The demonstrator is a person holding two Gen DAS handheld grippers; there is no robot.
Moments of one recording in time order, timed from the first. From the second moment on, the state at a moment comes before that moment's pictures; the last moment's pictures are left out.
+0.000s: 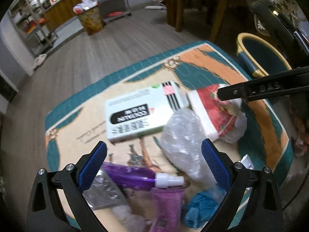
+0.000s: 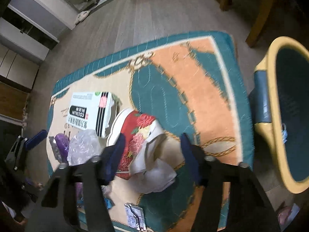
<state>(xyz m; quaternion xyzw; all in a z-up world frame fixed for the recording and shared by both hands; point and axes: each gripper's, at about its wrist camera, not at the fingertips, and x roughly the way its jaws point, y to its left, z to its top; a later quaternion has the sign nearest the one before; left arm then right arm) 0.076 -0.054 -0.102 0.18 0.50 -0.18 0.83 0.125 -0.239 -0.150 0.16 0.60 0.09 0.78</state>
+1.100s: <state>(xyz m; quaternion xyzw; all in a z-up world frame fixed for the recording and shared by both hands) 0.083 -0.090 -0.029 0.11 0.44 -0.24 0.86 0.115 -0.314 -0.042 0.15 0.46 0.10 0.87</state>
